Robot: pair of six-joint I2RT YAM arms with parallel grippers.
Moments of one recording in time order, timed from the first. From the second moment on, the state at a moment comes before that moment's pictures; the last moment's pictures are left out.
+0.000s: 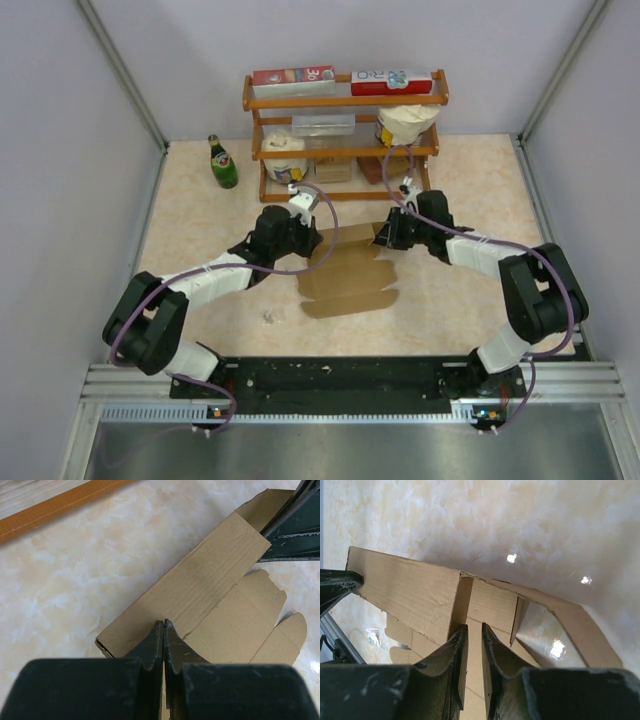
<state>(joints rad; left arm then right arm) -0.57 1.45 0.74 0.27 0.17 -0.16 0.36 1.59 0.81 0.13 -0.45 0.50</state>
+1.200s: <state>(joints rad) -0.57 1.46 0.75 0.27 0.17 -0.16 0.35 1.65 0.83 0.04 -0.36 0.38</state>
